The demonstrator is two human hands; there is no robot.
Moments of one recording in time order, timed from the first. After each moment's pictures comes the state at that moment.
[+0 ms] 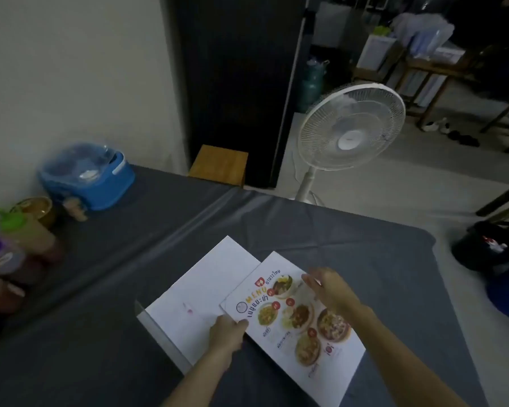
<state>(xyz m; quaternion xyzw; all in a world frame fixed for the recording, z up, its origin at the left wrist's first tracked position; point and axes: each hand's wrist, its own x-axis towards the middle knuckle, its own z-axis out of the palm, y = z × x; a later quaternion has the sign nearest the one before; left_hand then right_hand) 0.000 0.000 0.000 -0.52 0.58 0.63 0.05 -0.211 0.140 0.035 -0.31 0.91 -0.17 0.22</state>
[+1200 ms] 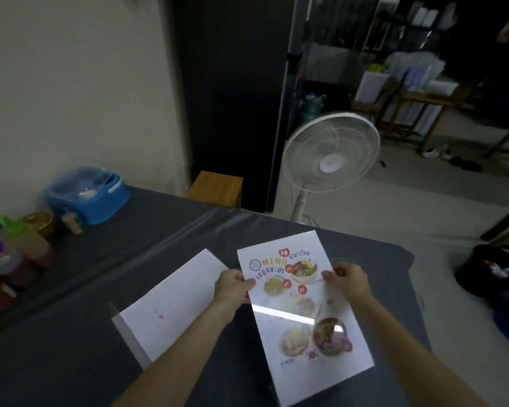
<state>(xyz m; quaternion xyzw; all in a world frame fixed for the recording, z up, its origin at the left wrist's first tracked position) -0.092 0.042 0.096 -0.44 0.60 0.66 -0.09 -0.272 0.231 0.100 -0.12 0.89 -0.40 0.18</state>
